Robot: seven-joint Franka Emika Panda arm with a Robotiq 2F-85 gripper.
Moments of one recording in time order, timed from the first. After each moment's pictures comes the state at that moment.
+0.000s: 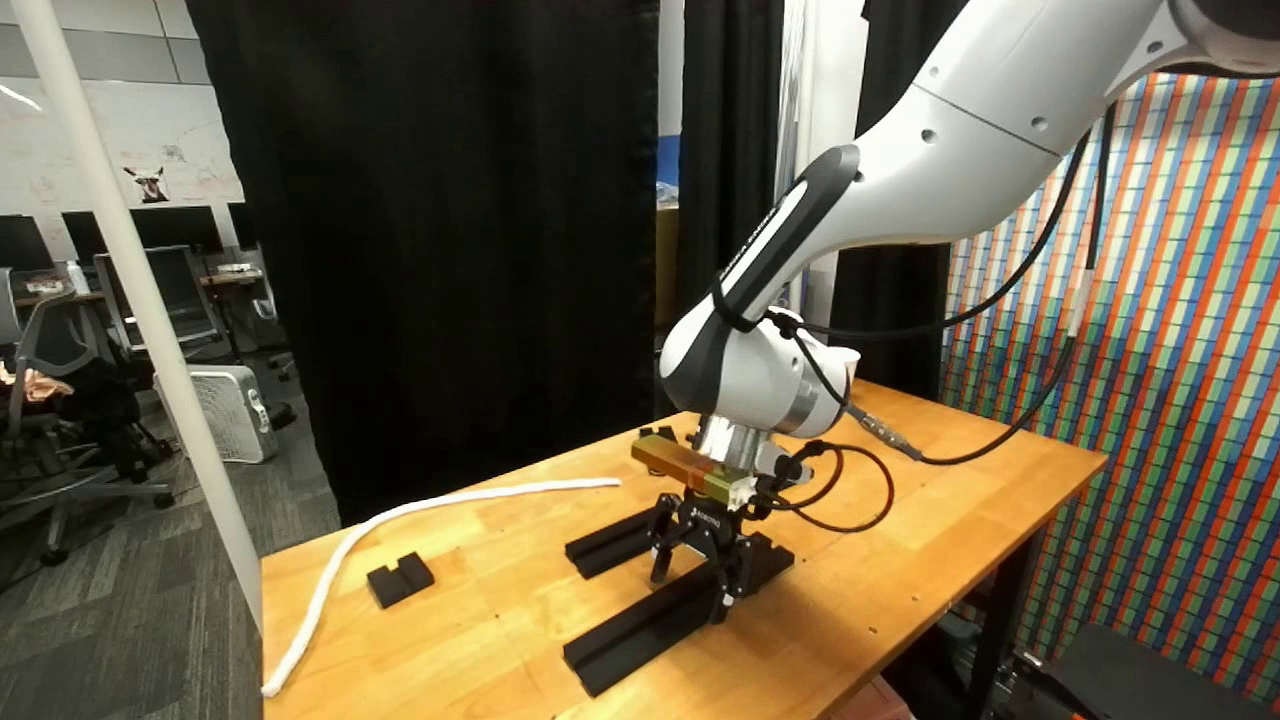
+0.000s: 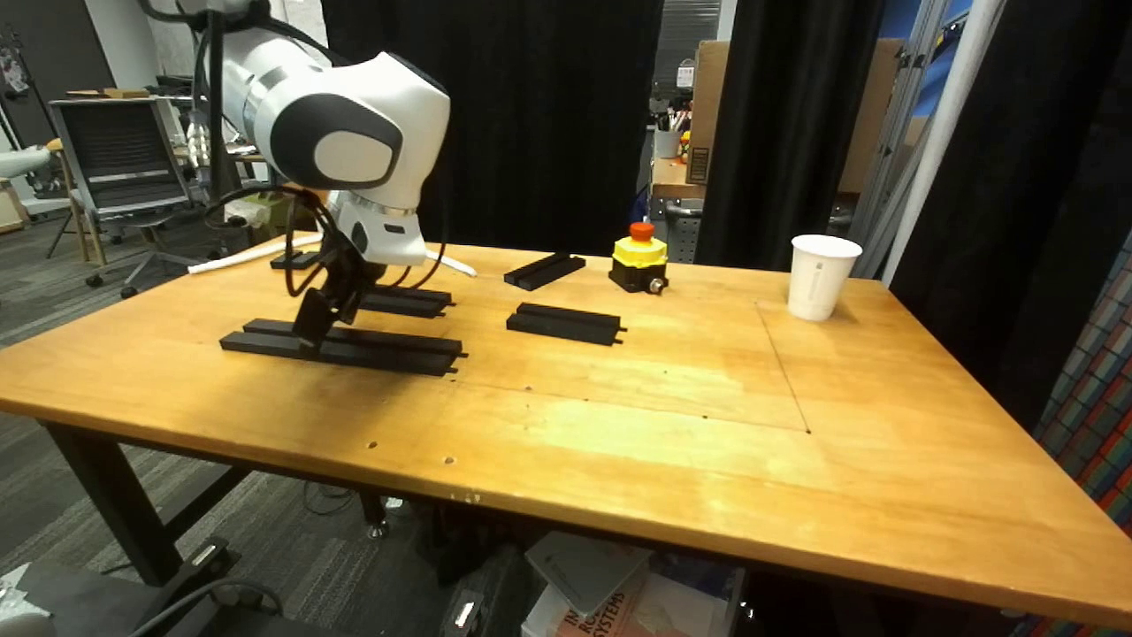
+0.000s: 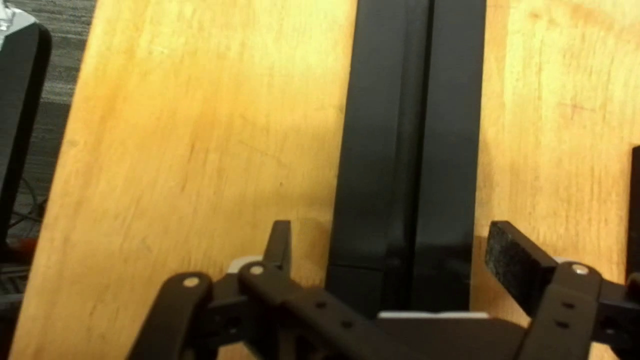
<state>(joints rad) 0.16 0.25 0.10 -2.37 0.77 2.49 0.99</state>
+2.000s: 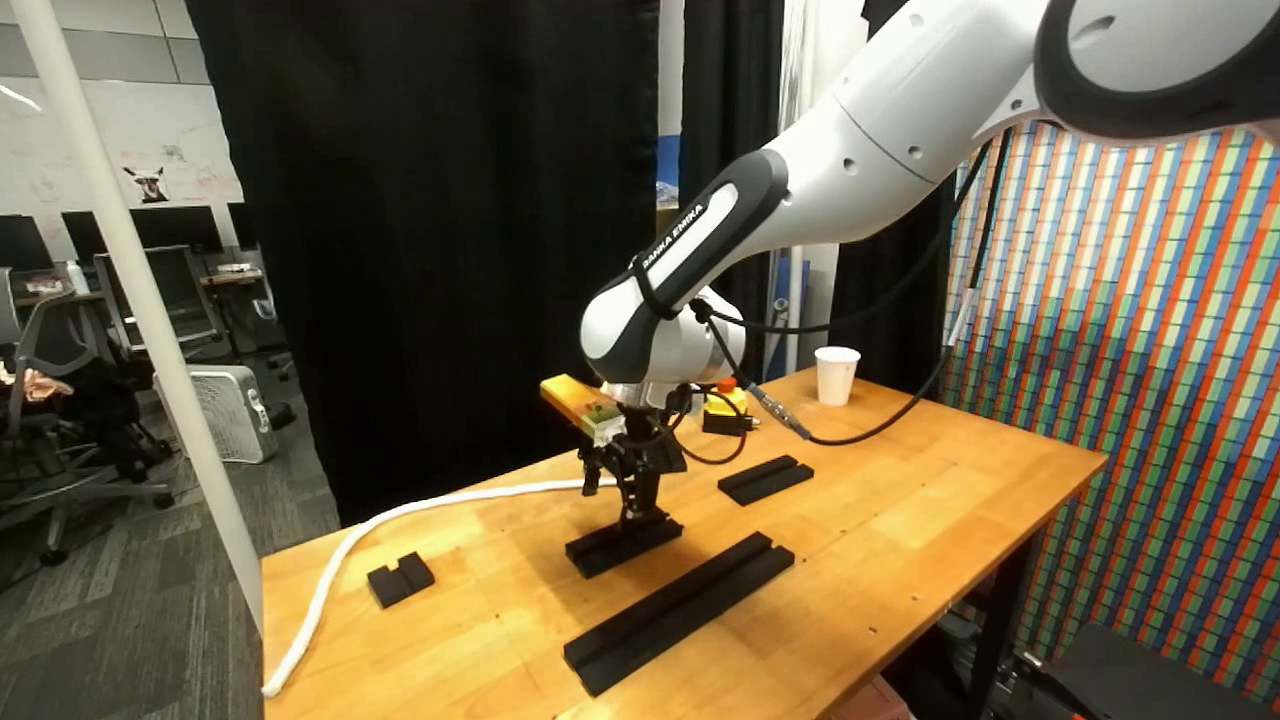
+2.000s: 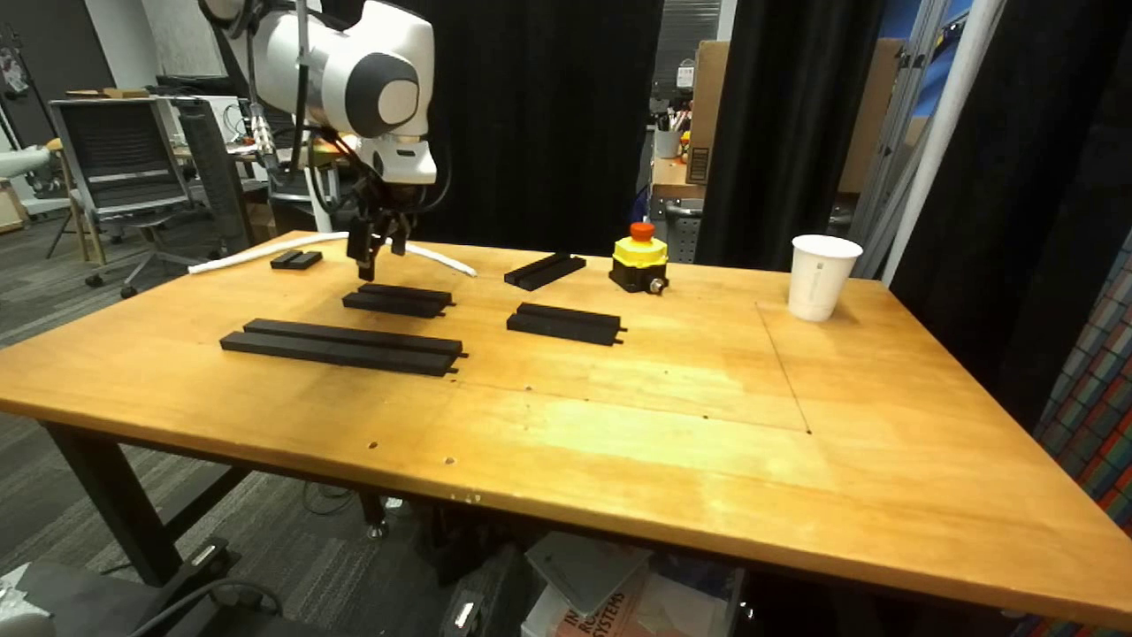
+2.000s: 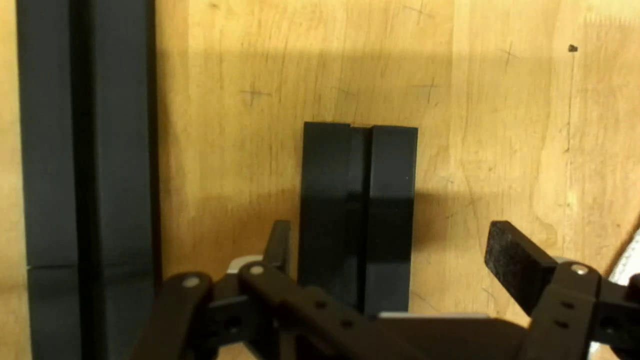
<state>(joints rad) 0.21 0.45 0.06 -1.95 0.35 2.50 1.51</state>
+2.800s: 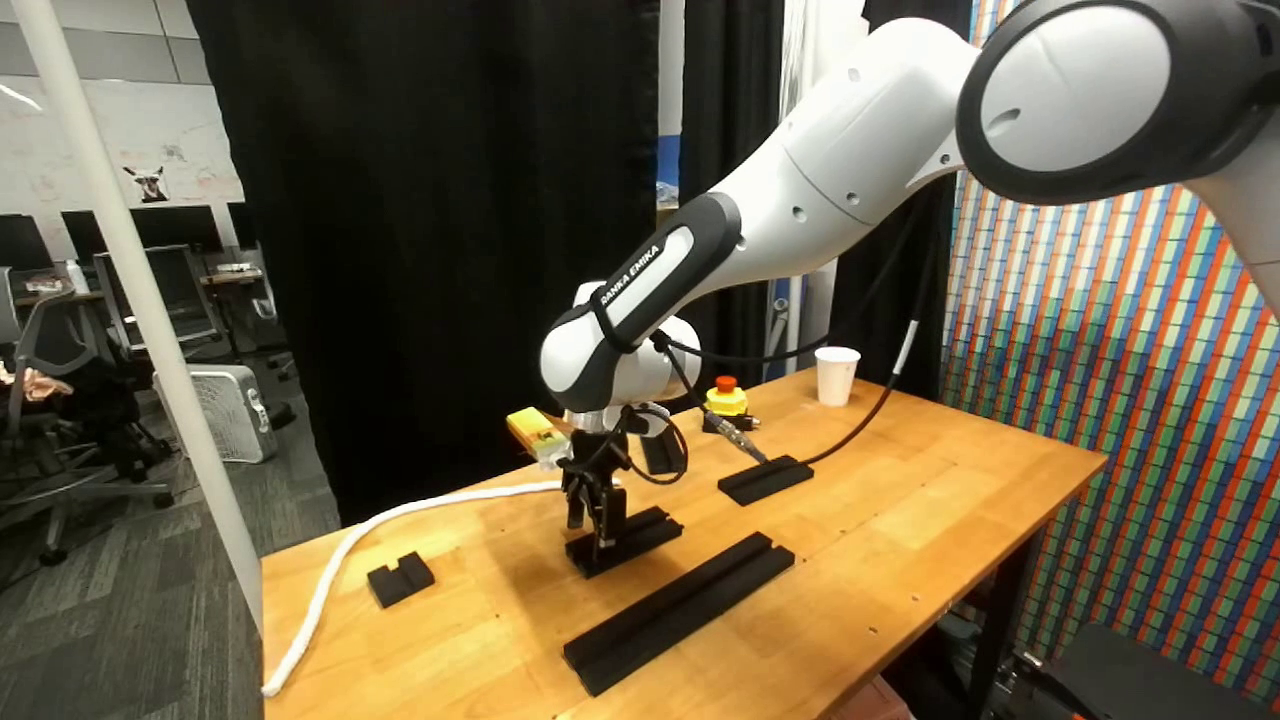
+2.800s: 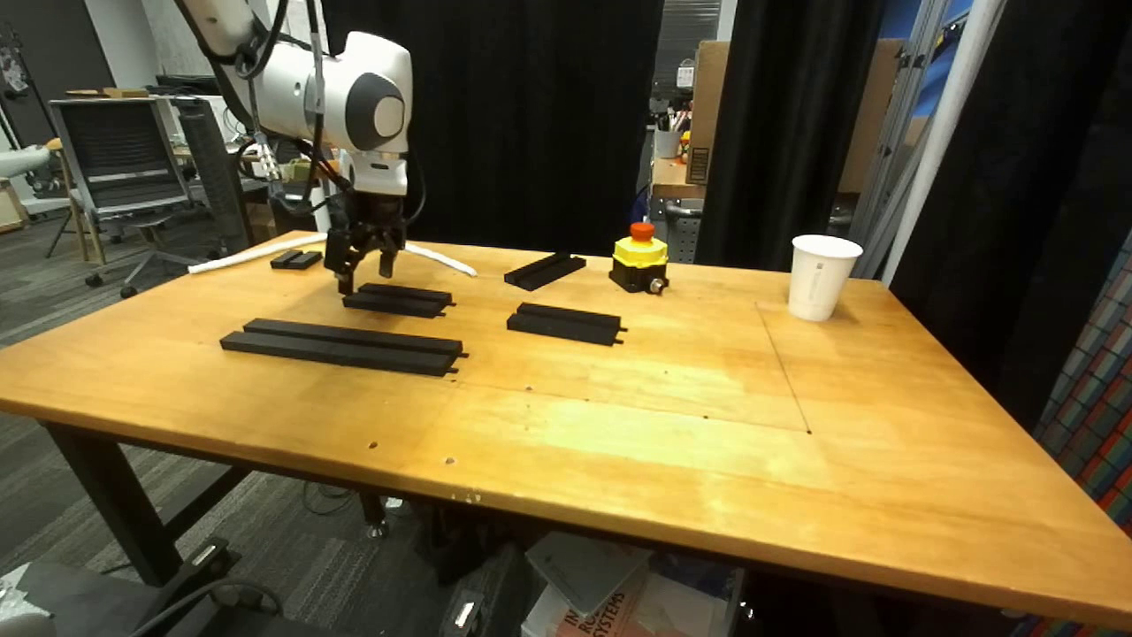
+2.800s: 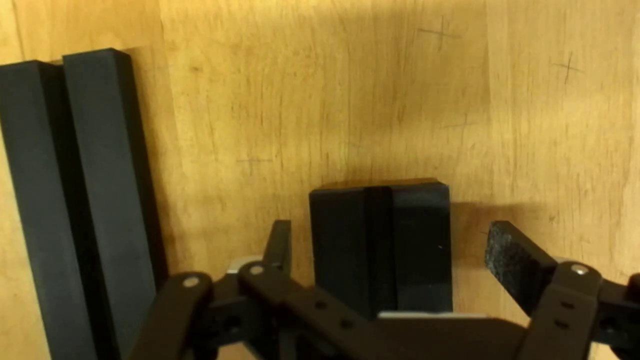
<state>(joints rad) 0.27 0.59 0.05 -1.77 0.25 2.35 1.78</state>
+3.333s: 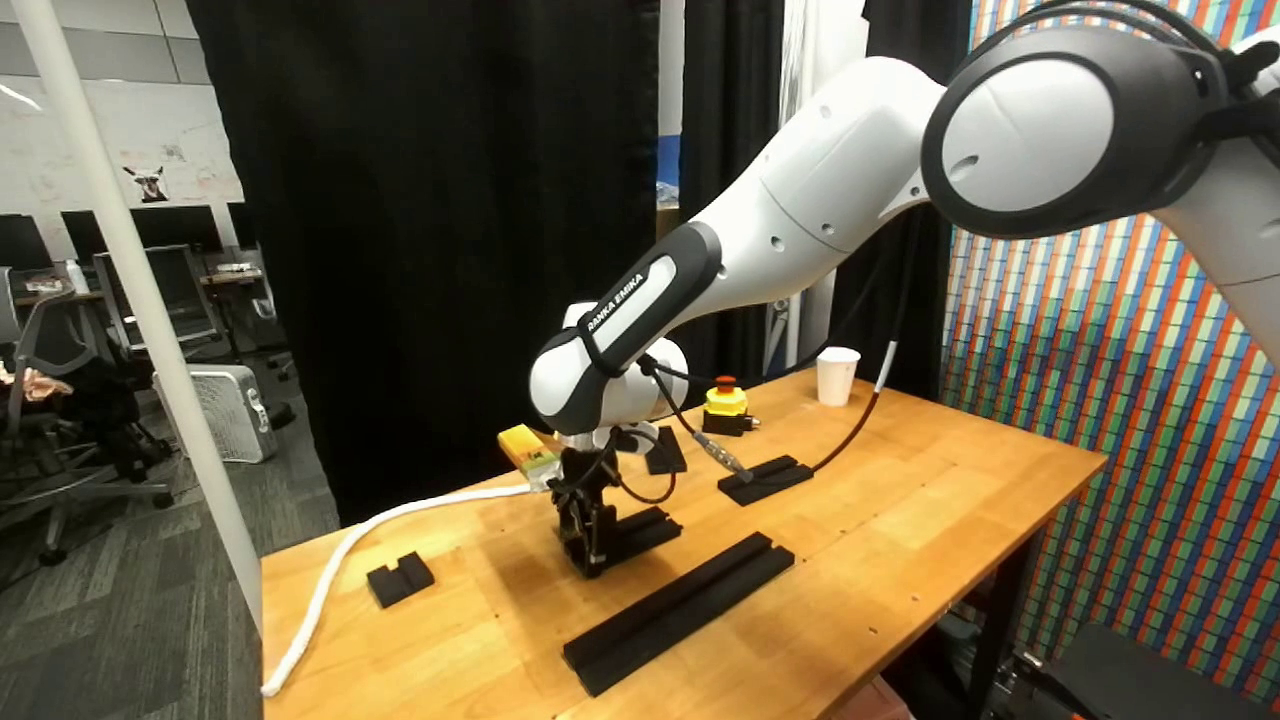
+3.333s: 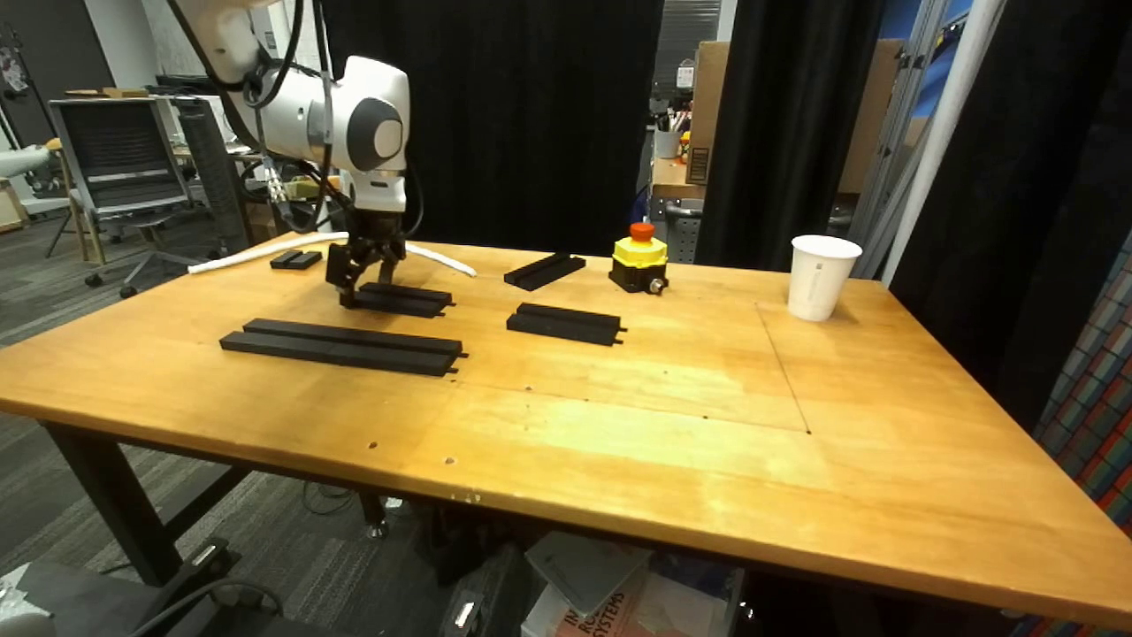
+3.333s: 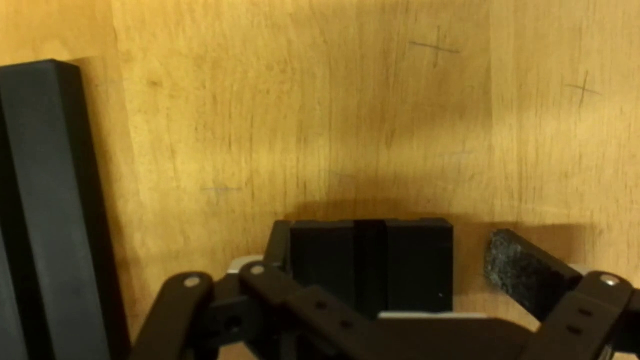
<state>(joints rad) 0.29 0.66 0.05 -1.71 0.24 2.37 1.78</state>
